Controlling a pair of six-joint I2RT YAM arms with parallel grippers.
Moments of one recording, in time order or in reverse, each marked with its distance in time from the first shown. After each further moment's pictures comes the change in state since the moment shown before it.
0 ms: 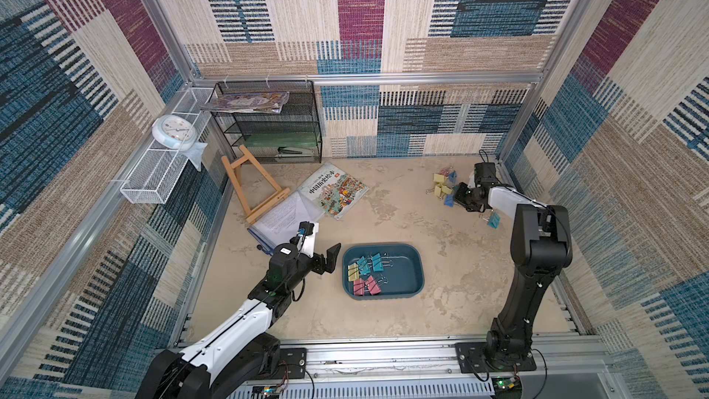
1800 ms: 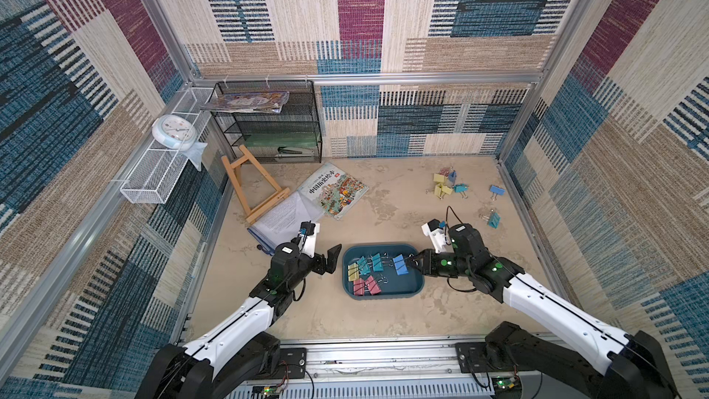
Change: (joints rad) left arm 0.000 0.029 0.002 0.006 0.011 -0.004; right arm 0.656 -0.978 -0.787 0.049 -0.262 0.264
